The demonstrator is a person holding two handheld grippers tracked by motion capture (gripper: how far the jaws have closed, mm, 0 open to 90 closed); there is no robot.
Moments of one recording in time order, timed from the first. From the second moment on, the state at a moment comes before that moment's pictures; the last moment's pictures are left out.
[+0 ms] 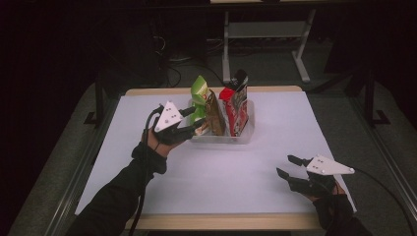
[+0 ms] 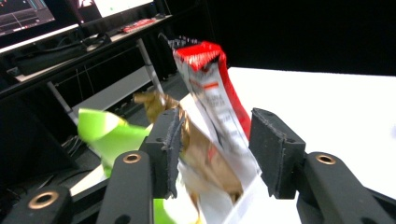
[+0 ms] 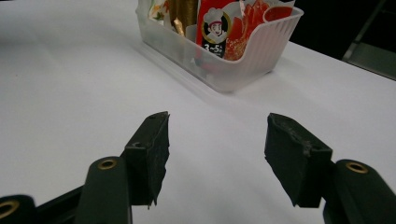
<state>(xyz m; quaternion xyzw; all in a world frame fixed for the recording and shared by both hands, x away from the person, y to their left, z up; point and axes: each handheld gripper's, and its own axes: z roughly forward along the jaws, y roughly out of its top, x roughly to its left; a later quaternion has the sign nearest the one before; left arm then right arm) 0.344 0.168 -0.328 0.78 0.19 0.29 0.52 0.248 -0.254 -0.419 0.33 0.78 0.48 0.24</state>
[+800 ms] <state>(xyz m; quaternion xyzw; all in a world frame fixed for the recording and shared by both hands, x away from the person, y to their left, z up) 0.315 0.253 -0.380 0.81 0.23 0.26 0.47 0.244 -0.262 -0.412 0.33 0.77 0.48 0.26</state>
